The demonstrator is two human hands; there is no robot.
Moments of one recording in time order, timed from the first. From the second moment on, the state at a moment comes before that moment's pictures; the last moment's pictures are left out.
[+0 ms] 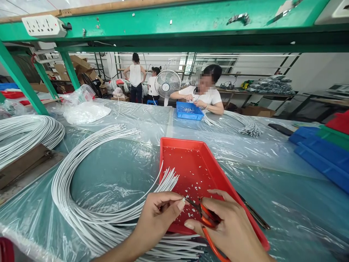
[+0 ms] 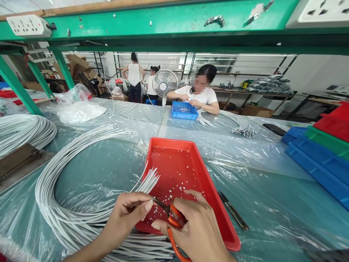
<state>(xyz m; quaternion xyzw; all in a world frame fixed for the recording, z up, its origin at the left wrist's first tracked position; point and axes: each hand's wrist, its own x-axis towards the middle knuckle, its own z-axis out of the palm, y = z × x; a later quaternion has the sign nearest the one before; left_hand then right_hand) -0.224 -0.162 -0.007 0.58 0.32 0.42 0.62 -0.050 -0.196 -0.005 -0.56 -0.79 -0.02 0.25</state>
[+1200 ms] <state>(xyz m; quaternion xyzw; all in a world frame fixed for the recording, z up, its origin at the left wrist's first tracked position) -0.229 -0.163 -0.013 0.80 0.28 0.47 0.24 -0.049 -0.199 -0.001 -0.57 -0.79 -0.06 0.21</state>
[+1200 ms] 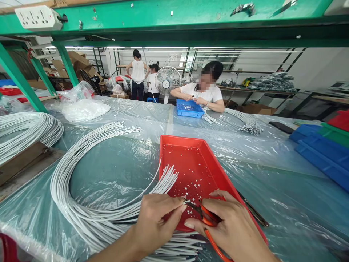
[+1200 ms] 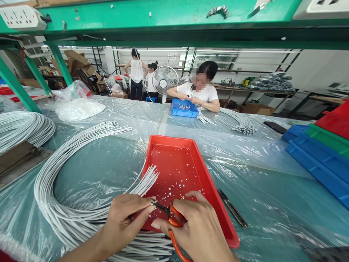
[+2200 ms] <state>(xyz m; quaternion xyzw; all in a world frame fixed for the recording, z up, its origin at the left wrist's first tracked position) -0.227 -0.165 -0.006 0.70 0.39 0.40 0.45 -0.051 -0.196 -0.005 -0.61 -0.75 0.04 0.25</state>
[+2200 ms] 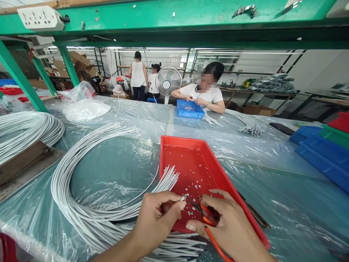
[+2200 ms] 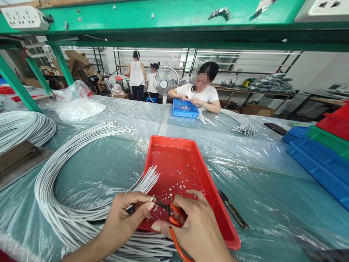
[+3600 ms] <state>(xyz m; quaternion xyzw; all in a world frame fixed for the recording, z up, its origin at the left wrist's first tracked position) -0.222 -0.172 -0.016 0.74 0.38 0.44 0.33 -0.082 -0.187 0.005 -0.52 -0.67 0.14 0.51</state>
